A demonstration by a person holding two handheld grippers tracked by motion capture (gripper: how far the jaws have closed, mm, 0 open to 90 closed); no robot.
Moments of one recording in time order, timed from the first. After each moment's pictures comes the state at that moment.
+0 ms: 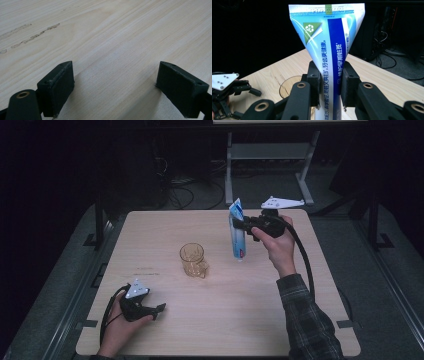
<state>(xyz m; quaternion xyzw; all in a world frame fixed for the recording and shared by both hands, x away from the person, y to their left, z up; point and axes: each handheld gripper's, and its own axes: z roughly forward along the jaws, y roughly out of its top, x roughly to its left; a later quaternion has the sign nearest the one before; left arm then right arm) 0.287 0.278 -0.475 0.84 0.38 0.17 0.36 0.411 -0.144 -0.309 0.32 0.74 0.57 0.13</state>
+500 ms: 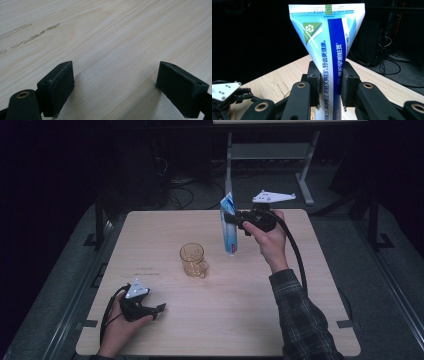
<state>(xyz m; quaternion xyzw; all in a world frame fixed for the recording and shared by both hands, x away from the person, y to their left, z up) 0.287 0.278 -0.475 0.84 0.38 0.17 0.36 0.420 -0.123 -0.298 0.30 0.74 0.59 0.12</state>
